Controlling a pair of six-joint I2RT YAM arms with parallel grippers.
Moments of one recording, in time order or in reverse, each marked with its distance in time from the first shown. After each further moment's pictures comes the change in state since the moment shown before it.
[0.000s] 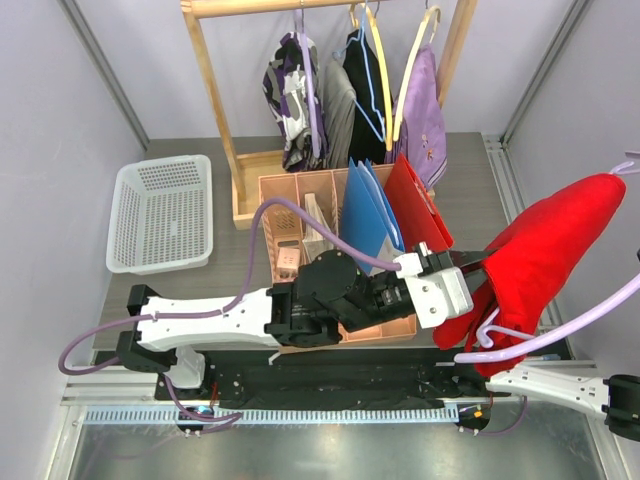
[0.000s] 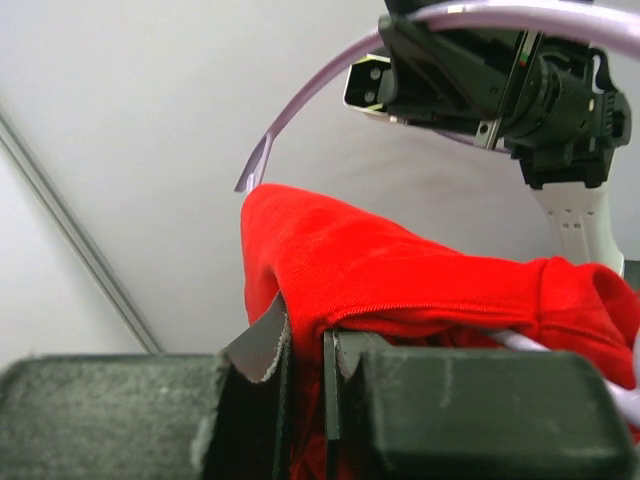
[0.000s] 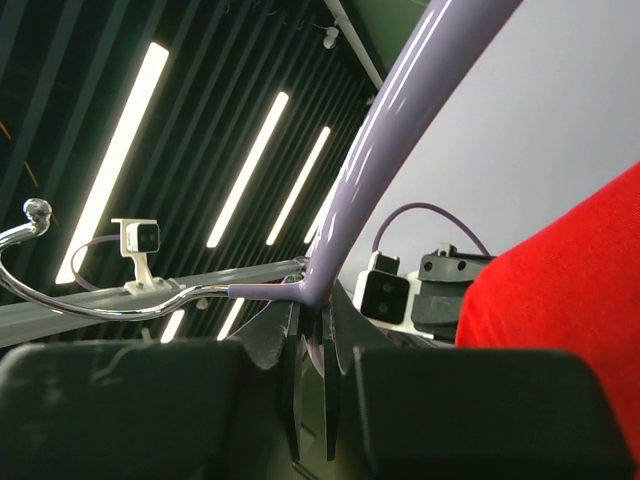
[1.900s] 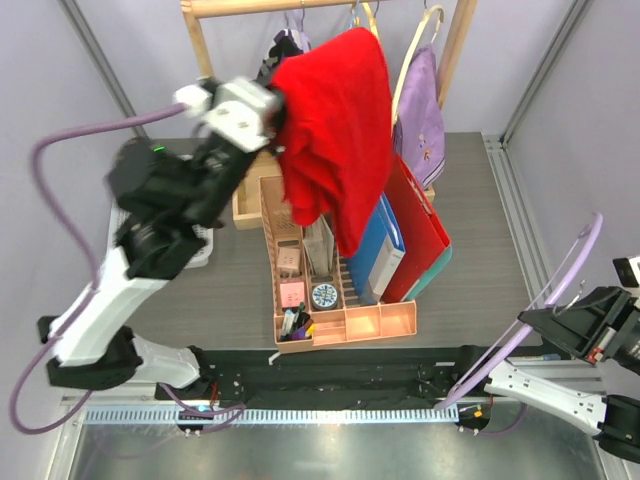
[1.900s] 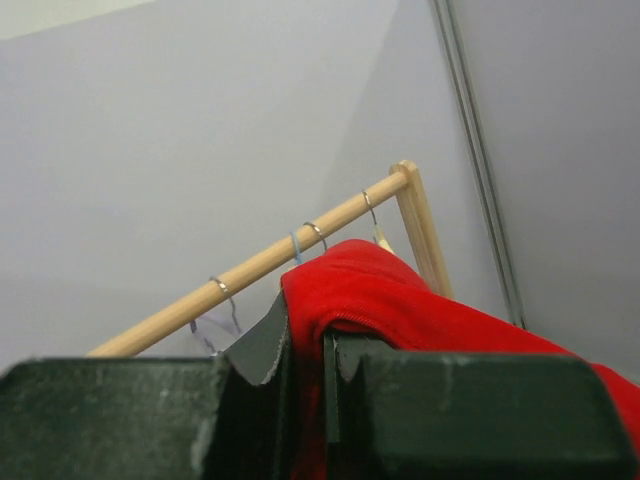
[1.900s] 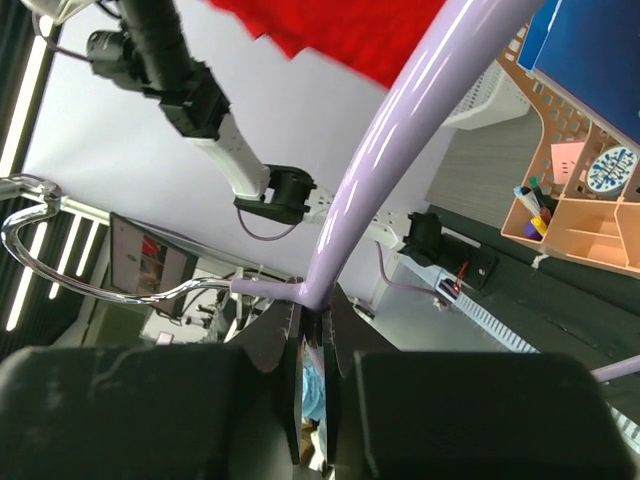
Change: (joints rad) left arm 0.513 -0.202 0.249 -0.367 -0.142 0.148; right arm -0.098 -0.200 -0.227 -0.486 -0.127 -0.134
